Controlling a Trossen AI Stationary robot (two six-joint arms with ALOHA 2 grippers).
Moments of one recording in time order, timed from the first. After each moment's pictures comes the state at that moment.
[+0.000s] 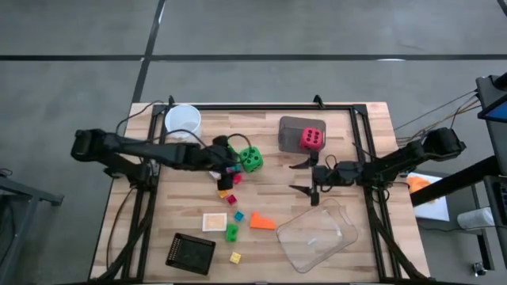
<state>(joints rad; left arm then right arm) 0.00 1.41 0.87 -0.25 -0.24 0.05 0.19 1.22 0.22 0.91 0.27 -0.03</state>
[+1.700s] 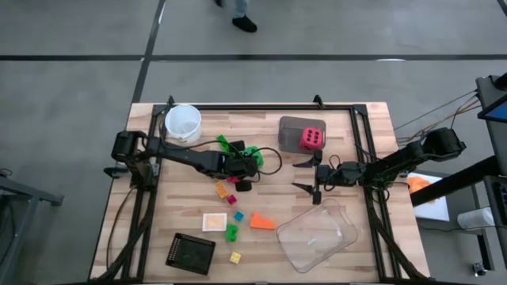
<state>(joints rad) -0.01 1.80 1.09 -0.36 -0.45 0.05 0.19 1.22 0.16 0.96 0.30 -0.02</state>
